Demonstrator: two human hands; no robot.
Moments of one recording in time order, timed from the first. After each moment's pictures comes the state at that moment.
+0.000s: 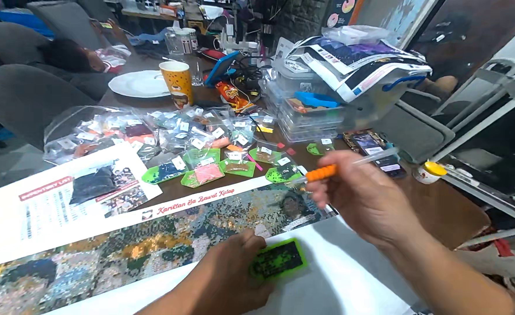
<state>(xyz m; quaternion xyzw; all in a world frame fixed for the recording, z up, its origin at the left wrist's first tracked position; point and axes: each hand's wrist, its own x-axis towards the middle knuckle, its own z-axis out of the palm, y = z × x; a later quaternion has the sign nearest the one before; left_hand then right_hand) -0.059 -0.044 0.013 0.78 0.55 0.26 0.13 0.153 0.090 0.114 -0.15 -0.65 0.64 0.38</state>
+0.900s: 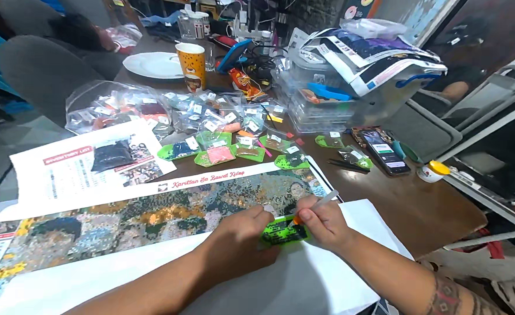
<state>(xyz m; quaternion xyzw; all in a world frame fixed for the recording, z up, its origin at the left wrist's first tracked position) -0.060 -0.038 0.000 0.78 0.54 0.30 0.08 0.144 0.091 0.009 -0.02 -0.87 0.29 0.38</state>
